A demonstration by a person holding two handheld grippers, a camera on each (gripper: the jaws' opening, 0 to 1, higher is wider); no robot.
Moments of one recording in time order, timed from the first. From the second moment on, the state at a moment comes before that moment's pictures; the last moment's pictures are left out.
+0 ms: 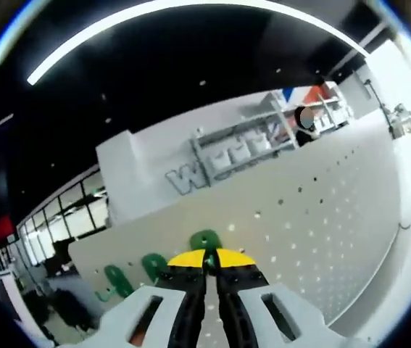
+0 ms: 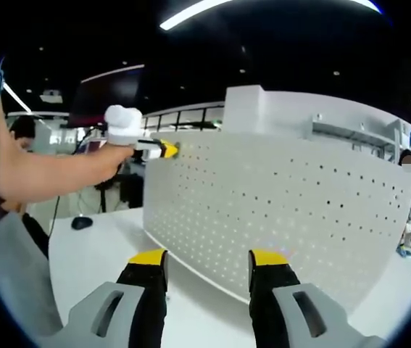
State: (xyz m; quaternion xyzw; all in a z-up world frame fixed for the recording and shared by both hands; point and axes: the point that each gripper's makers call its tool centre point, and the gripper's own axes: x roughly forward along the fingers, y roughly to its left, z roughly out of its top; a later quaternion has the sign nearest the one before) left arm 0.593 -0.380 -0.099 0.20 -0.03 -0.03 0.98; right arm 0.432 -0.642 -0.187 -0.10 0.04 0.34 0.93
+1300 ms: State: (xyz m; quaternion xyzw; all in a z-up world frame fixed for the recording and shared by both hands) left arm 0.593 -0.372 -0.101 0.03 -0.03 -0.03 1.00; right arm 0.433 -0.637 -0.187 -0.10 0.04 0.34 0.93
